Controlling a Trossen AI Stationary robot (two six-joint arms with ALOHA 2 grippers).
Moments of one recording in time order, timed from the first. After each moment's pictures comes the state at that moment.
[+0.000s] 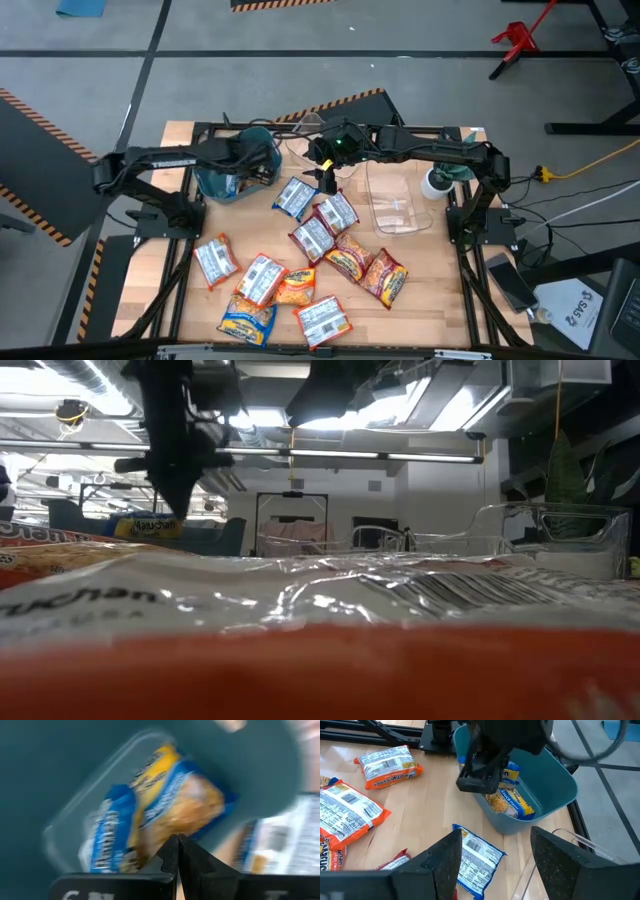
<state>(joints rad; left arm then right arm) 0.36 1.32 0.97 -0.98 -0.34 -0.90 -0.19 1.80 1.72 -0.56 -0.09 -0.21</state>
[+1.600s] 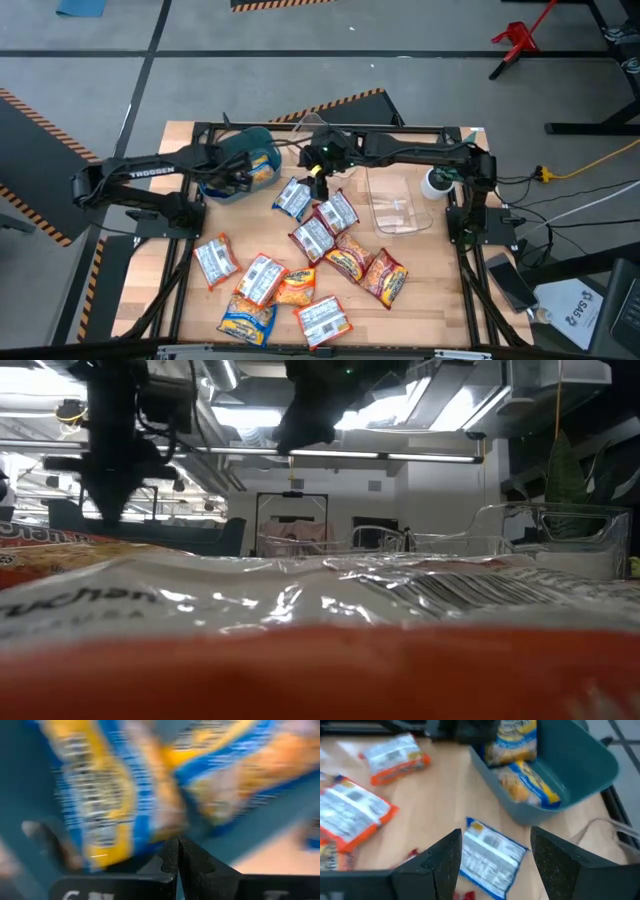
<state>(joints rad) 0.40 1.10 0.78 -1.12 -0.25 -1.01 -0.19 1.90 1.73 -0.53 -0.14 -0.13</state>
